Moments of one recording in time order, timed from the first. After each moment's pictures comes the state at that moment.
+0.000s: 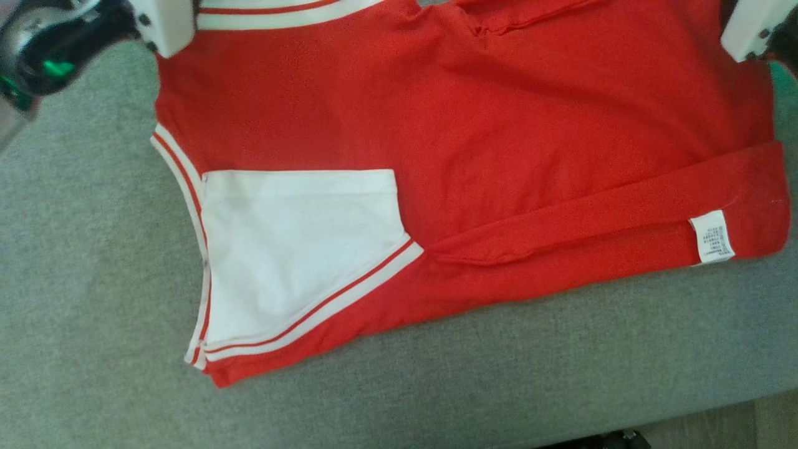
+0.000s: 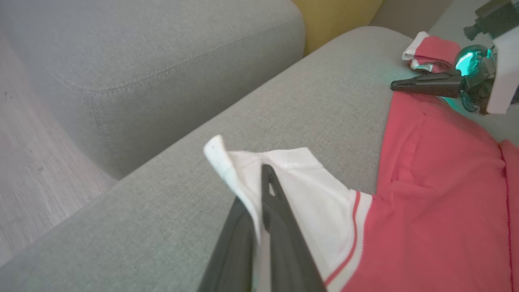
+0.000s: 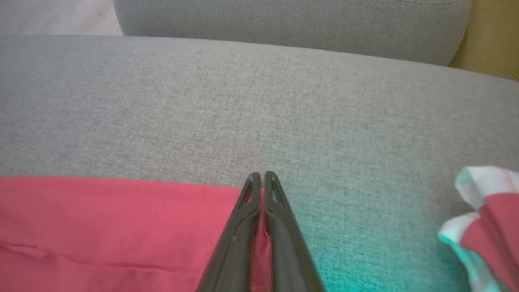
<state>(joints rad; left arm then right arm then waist) -1.51 0.70 -1.23 0.19 -1.21 -0.12 0.40 -1.17 -0.61 0.83 0.63 0.90 0.12 0.24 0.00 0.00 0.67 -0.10</state>
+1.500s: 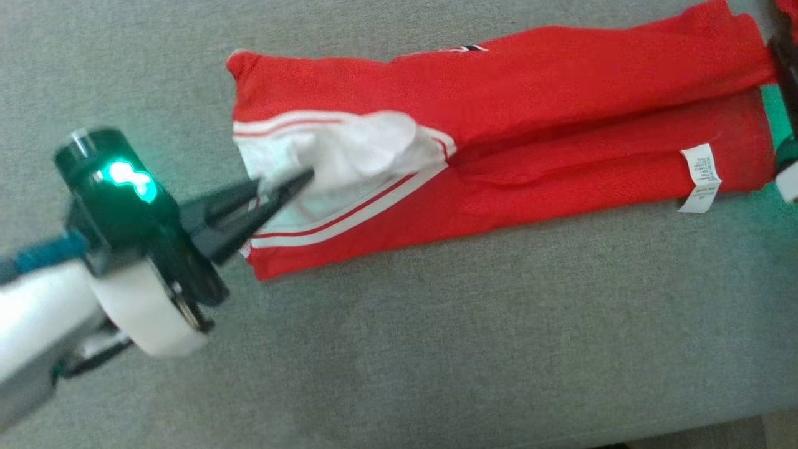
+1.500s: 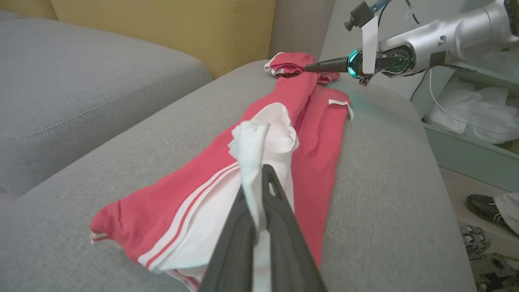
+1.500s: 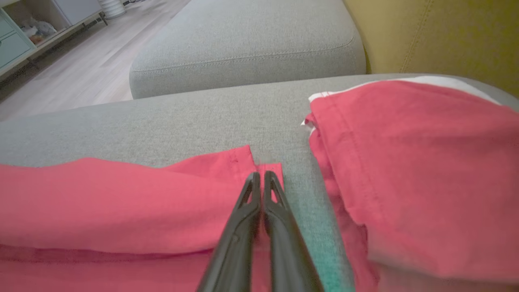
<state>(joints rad) -1.03 0.98 -1.33 -0.26 -0.88 -0.11 -0.15 -0.72 -0.80 0.71 0.47 1.05 0.12 -0.18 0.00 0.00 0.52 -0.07</state>
